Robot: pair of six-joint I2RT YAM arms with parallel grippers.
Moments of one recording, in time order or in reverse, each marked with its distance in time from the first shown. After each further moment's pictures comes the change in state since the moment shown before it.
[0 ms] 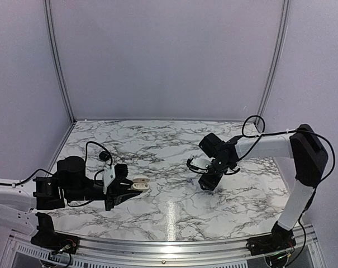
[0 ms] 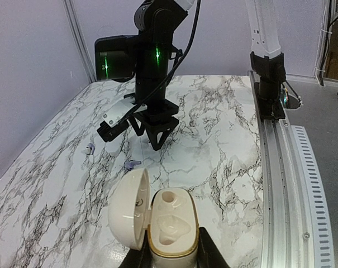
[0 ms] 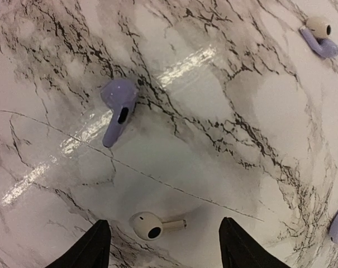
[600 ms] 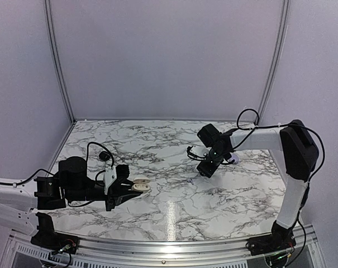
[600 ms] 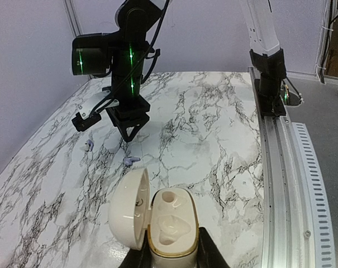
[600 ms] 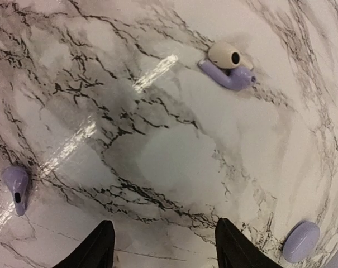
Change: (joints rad) left arm 0.000 0.015 0.001 -0.002 -0.002 0.000; right arm -0.061 0.115 0.141 0.036 0.104 0.001
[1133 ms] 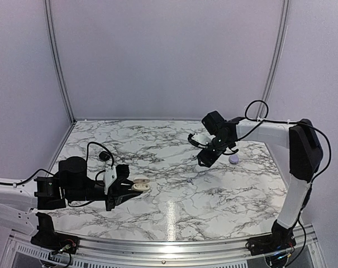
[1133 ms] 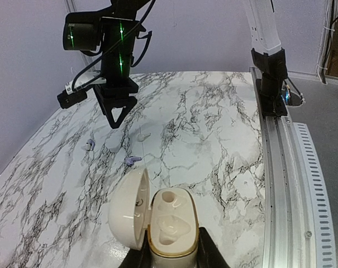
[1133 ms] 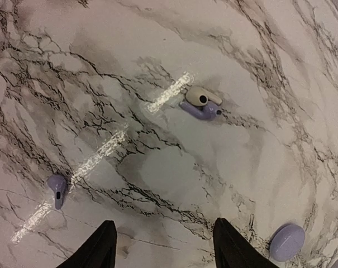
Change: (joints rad) left arm 0.000 0.000 0.000 0.000 -0.008 -0.001; right arm -0.050 -0.026 0.108 -0.072 -0.125 0.027
